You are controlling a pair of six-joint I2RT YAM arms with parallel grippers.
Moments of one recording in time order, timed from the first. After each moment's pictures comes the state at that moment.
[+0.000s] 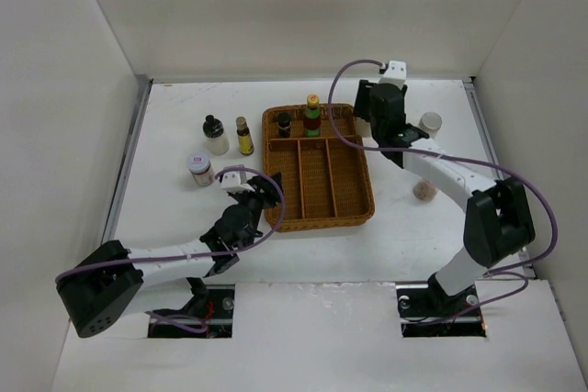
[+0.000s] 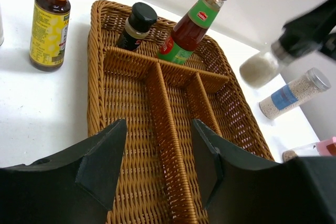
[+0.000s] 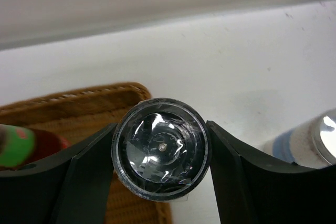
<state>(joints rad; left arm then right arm) -0.90 1.11 0.22 0.91 -0.72 -0.52 0.42 1.61 1.18 0.10 0.53 0.24</state>
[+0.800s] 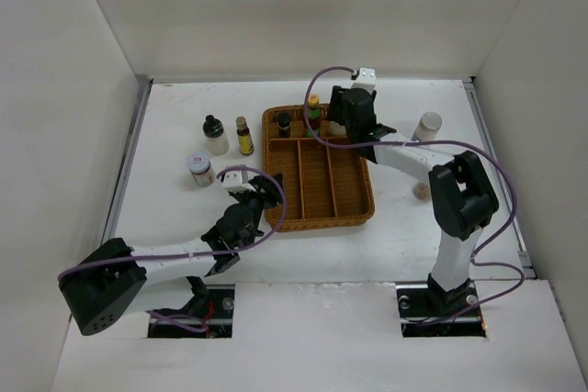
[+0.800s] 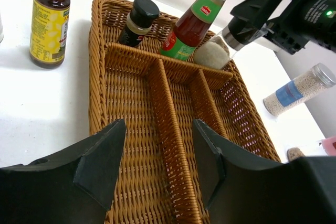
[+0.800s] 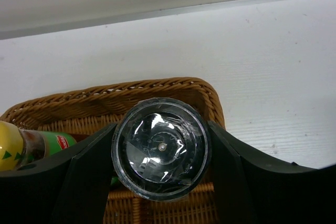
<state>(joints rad) -0.90 1.13 0.22 0.91 -0.71 -0.53 0.51 1.86 1.32 0.22 0.48 0.30</state>
